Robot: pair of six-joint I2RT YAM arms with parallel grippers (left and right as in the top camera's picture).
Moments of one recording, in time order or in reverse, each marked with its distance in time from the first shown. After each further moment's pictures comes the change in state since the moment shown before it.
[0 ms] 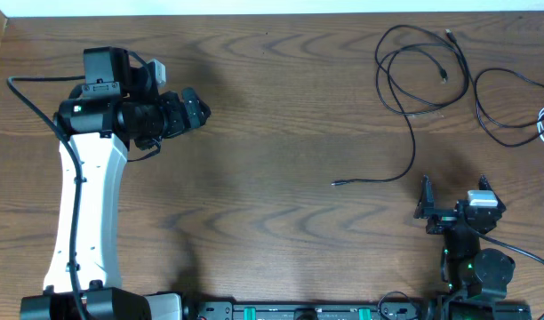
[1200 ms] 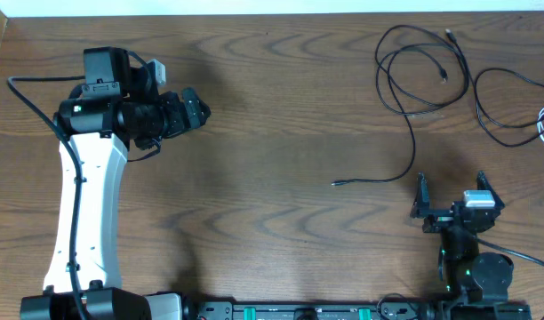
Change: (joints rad) left arm 0.000 0.000 0.000 0.000 0.000 0.000; right arm 0.131 0.000 0.050 0.003 0.098 -0.014
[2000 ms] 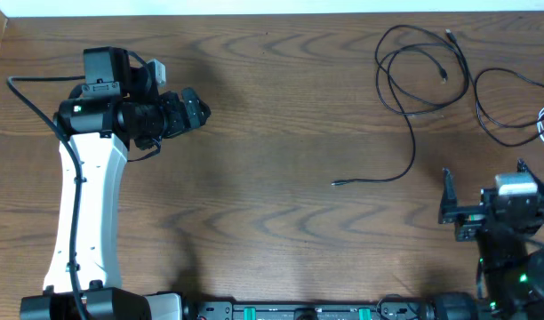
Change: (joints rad) left arm 0.000 0.000 0.000 0.000 0.000 0.000; right arm 0.070 0.304 0.660 -0.494 0.069 -0.150
